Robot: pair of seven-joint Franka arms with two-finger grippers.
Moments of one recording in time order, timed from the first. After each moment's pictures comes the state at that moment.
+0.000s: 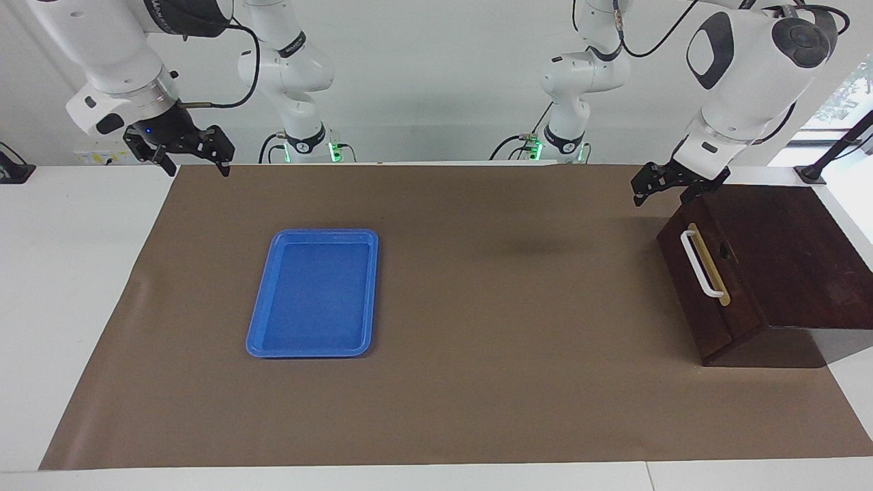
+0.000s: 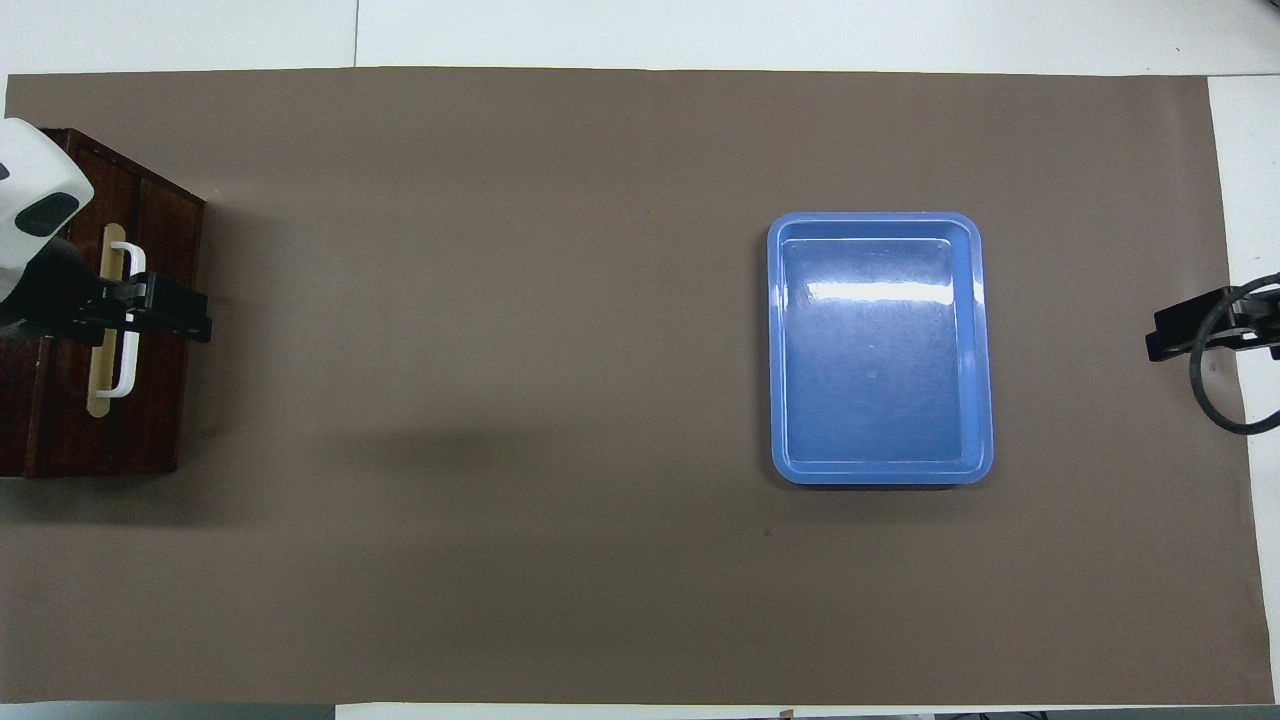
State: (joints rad) left arm 0.07 0.01 -0.16 -1.67 -0.01 1.58 -0.04; right arm -0.05 -0.03 -0.01 -1.58 -0.02 1.44 -0.04
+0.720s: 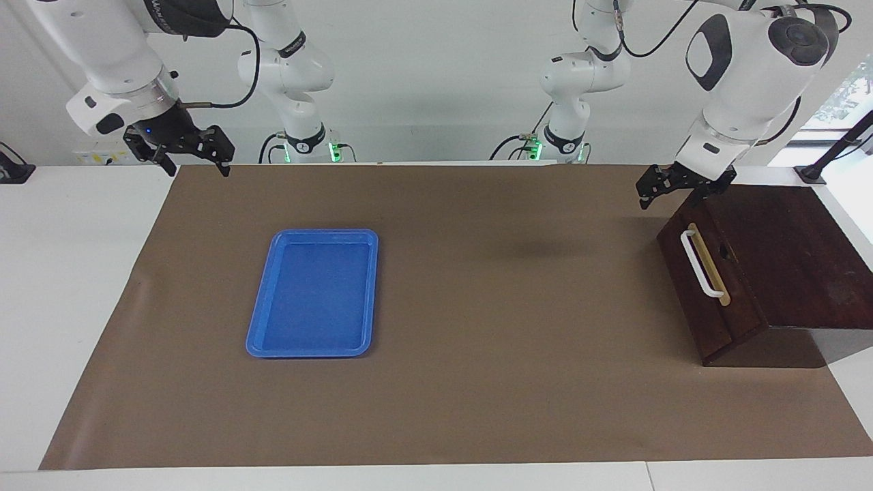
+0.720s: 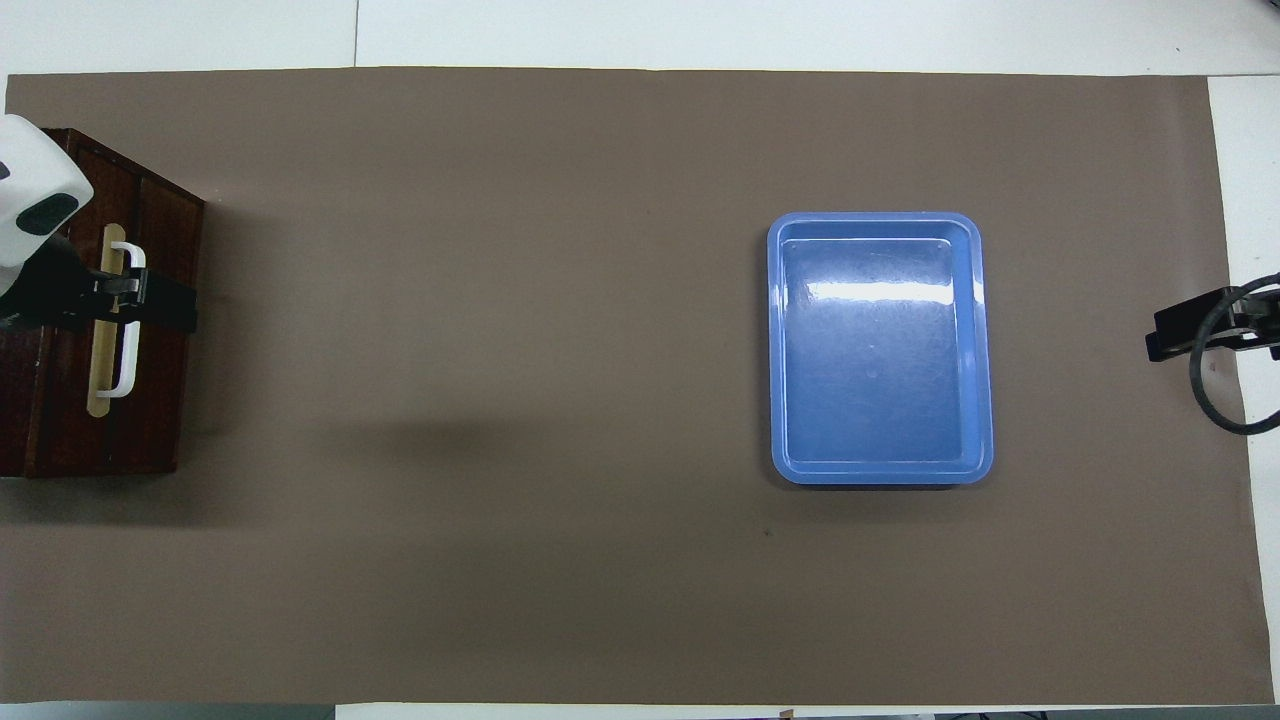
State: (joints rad) left arm 0.07 0.01 -0.17 -1.69 0.07 1.65 -0.01; right arm -0.05 -0.03 -0.01 -1.58 -0.02 1.44 -0.04
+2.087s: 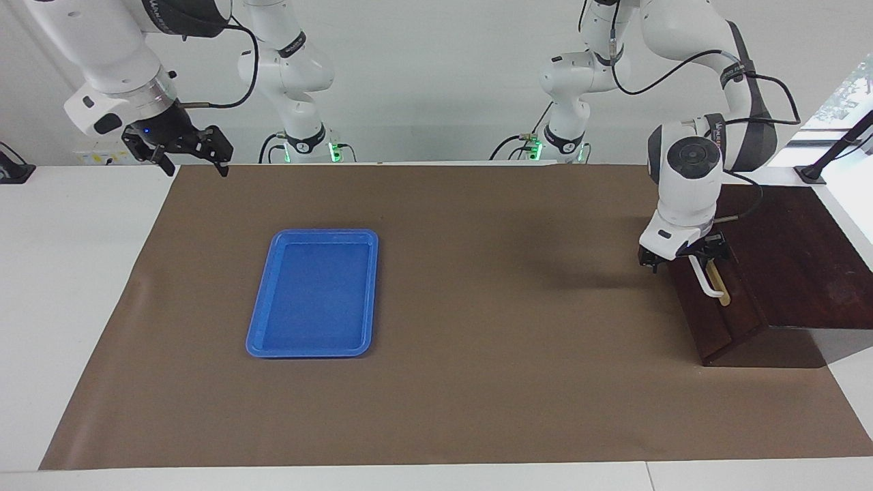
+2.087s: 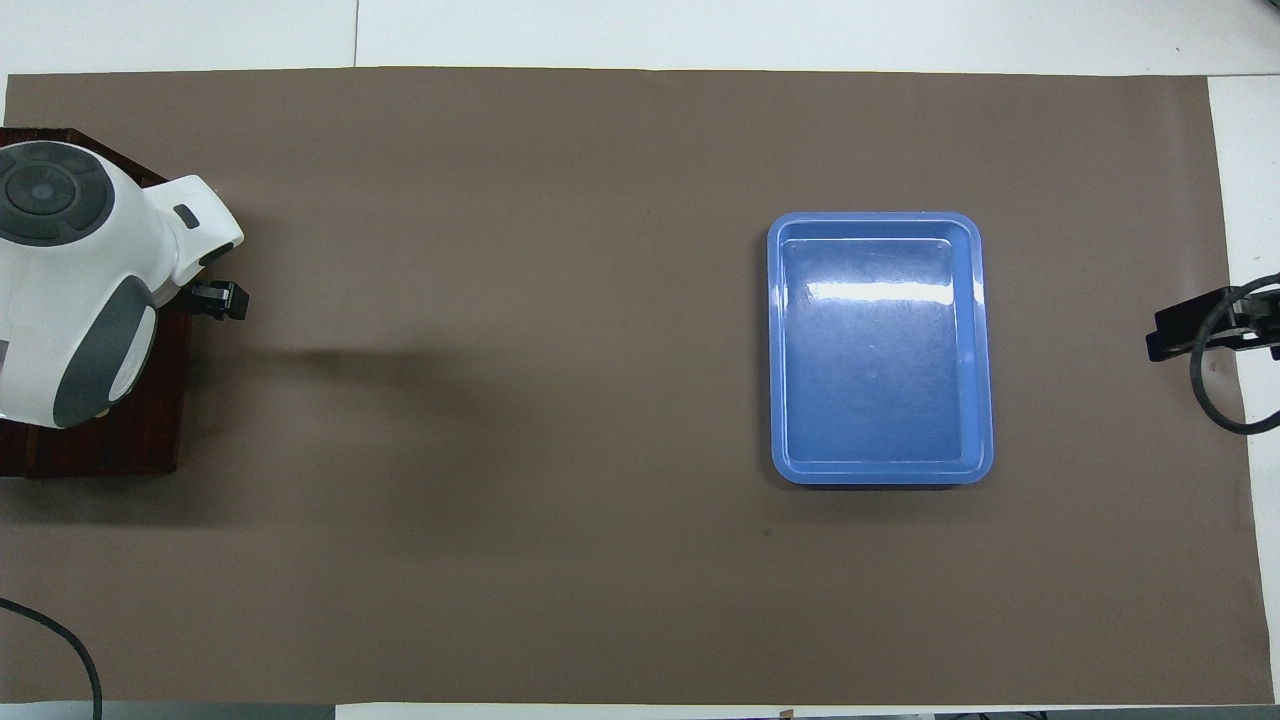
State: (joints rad) left arm 0.06 0.15 -0.15 -1.95 0.47 2.07 -0.12; right arm -0.05 -0.03 -0.01 -1.58 -0.02 1.44 -0.04
